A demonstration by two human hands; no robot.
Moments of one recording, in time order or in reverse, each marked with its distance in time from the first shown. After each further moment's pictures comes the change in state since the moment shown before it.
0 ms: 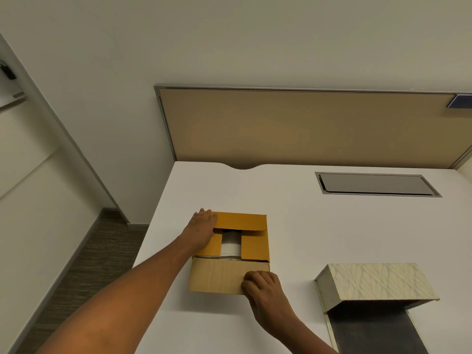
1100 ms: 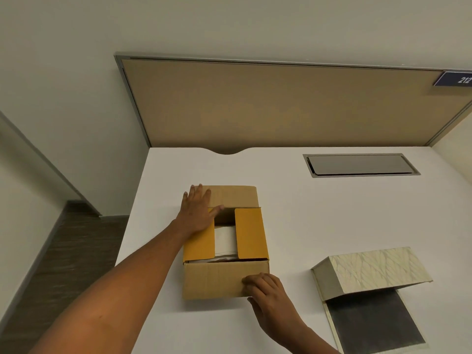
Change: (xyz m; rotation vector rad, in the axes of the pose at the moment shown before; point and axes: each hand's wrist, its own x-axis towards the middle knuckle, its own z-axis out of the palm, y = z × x) left_hand 0.074 -0.010 0.010 -0.153 0.093 -0.018; right_hand -0.006 0.005 0.015 0.017 0.016 0.085
